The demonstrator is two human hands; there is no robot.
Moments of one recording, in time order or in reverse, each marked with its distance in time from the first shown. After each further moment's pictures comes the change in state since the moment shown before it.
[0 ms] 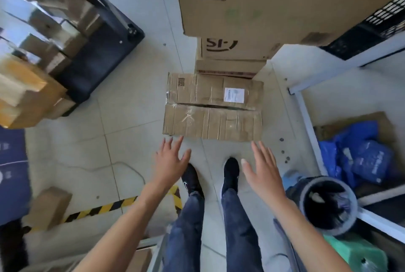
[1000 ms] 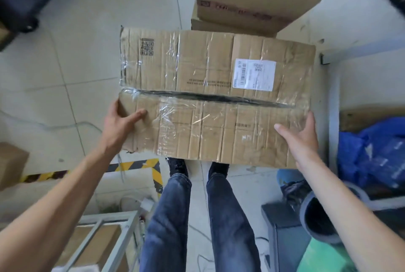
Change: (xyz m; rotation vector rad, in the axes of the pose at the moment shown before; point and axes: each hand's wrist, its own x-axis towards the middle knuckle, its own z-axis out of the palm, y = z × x) left_hand 0.153 -0.154 0.096 -0.807 0.170 -0.293; right_hand 0.193 0.141 0.047 0.436 0.131 0.447
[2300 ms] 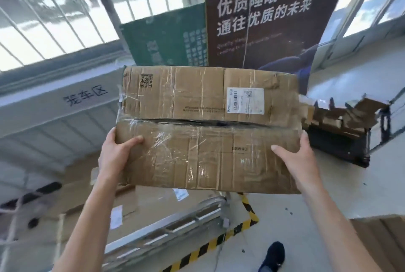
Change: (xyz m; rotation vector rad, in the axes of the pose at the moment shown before) left_hand -0.959 -0.167 -0.399 -0.665 1.359 -0.126; right_hand -0.835 -0.087 -0.010 -0.406 -0.764 -1.197
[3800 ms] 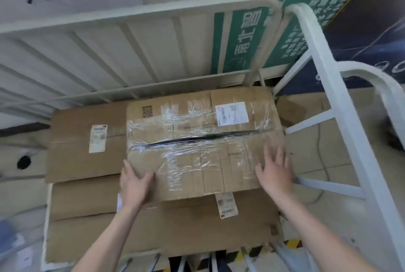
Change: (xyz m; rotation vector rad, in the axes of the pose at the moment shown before) left_hand 0.356 -0.456 0.045 0.361 -0.034 -0.547; right_hand 0.236 0.170 0.606 -1.074 -0.465 -0.168
